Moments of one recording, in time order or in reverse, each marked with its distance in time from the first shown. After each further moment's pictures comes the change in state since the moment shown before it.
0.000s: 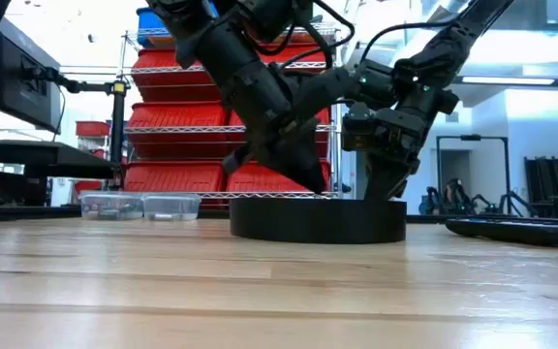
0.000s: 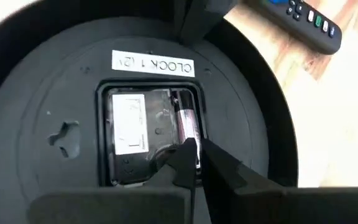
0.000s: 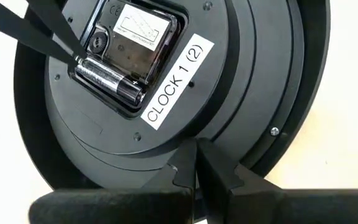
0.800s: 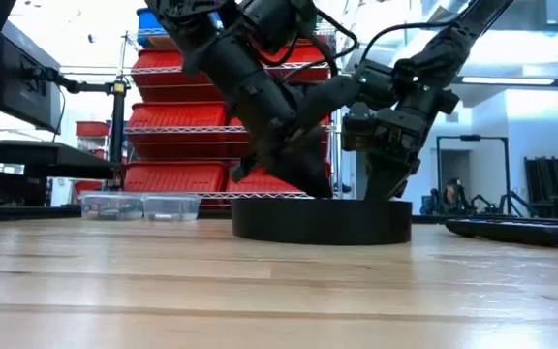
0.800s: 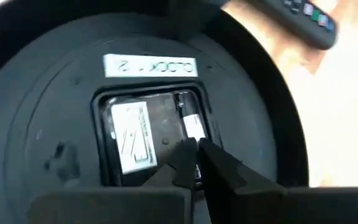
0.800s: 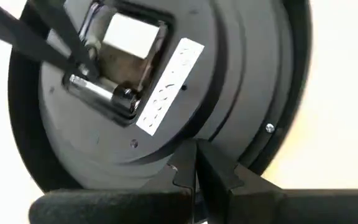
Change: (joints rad) left arm 0.005 0.067 0.005 0.079 0.121 -0.014; right arm -0.001 -0.001 0.000 -0.003 0.003 -0.003
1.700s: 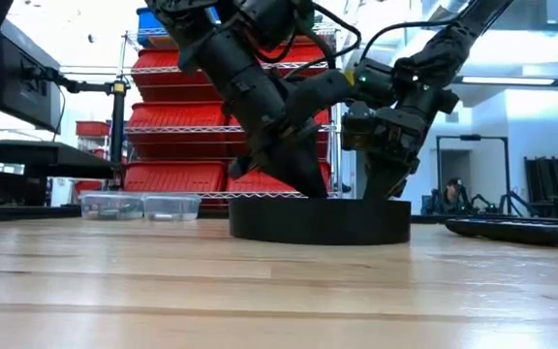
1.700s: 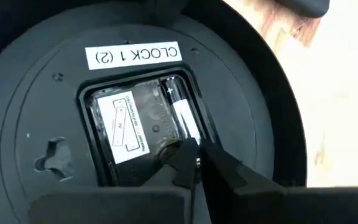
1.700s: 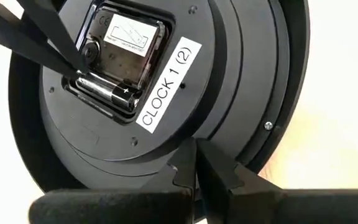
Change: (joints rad) left arm -0.004 -0.052 -0.006 -0.076 -0.016 0.095; right arm 0.000 0.000 0.001 0.006 0.003 0.003
